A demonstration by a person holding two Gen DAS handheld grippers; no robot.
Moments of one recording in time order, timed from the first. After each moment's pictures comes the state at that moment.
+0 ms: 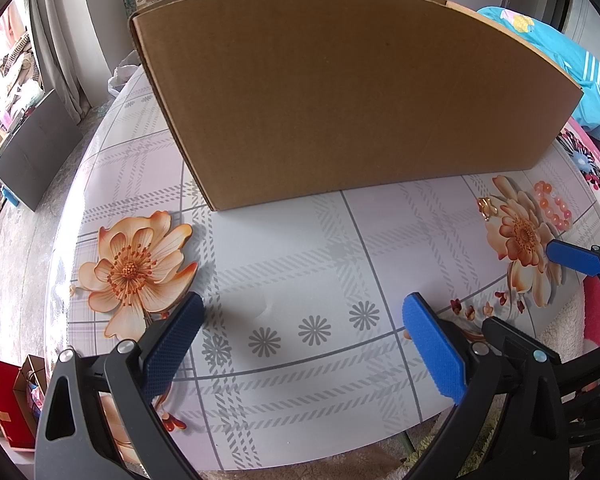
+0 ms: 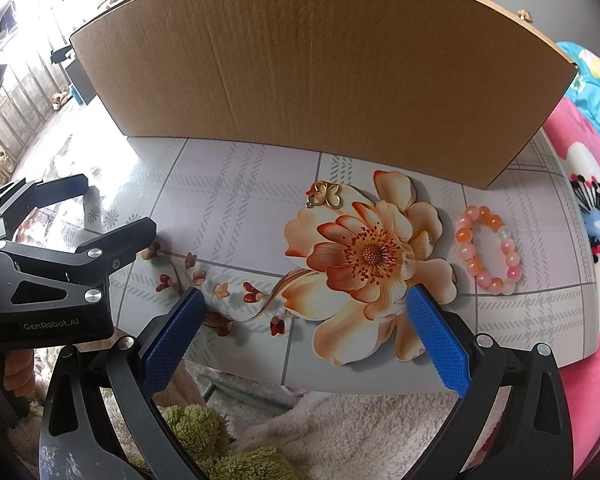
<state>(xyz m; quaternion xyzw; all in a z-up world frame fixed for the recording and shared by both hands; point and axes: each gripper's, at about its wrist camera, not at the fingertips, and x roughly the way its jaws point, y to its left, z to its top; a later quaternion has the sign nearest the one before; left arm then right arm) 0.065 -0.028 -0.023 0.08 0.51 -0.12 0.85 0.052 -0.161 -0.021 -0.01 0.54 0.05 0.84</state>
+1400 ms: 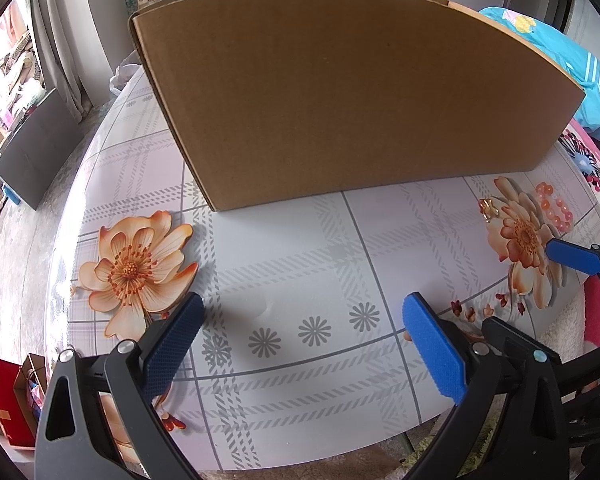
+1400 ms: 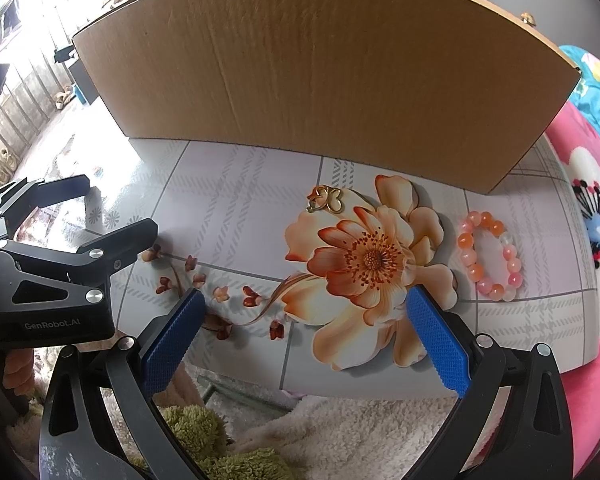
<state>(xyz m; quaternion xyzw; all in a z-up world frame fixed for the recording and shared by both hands) 0.066 -0.029 -0.022 0.07 0.51 -0.12 0.85 0.054 -0.162 -0.020 -0.01 0.53 0.06 0.84</state>
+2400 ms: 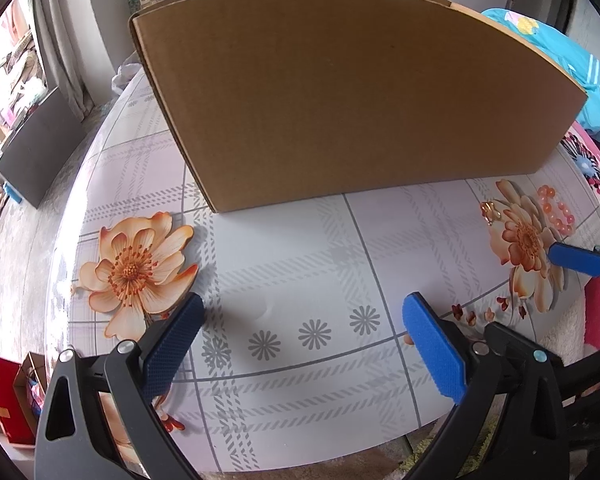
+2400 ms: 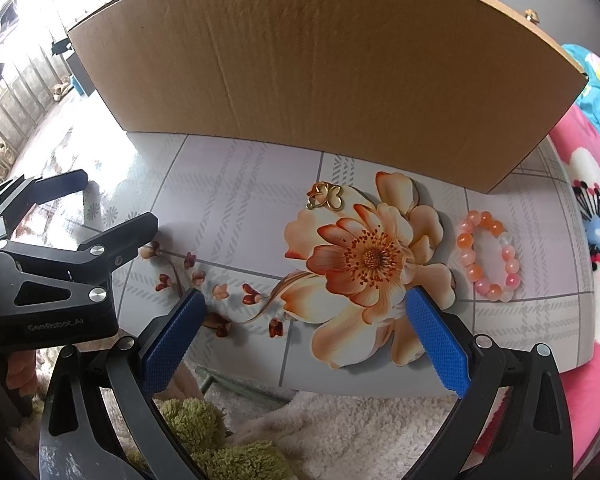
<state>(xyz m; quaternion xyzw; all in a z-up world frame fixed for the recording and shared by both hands) 0.066 -0.029 -0.024 0.07 0.50 -0.12 0.85 0.063 -0.164 -0.017 -0.02 0.55 0.07 0.83</state>
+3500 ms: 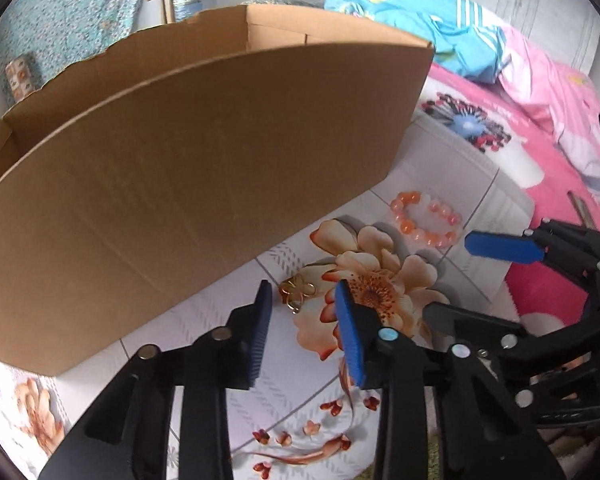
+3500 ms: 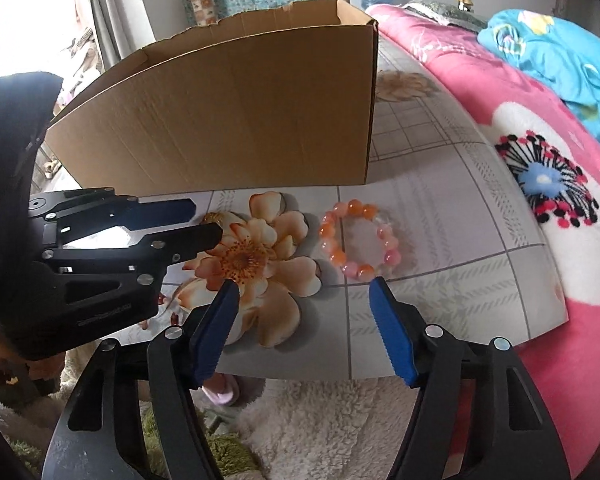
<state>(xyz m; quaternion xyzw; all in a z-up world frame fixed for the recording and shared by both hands) 0.076 -0.130 -0.014 0.15 0.45 -0.33 0.82 0.027 -0.251 -0.006 0.08 0.48 0.03 0.88</state>
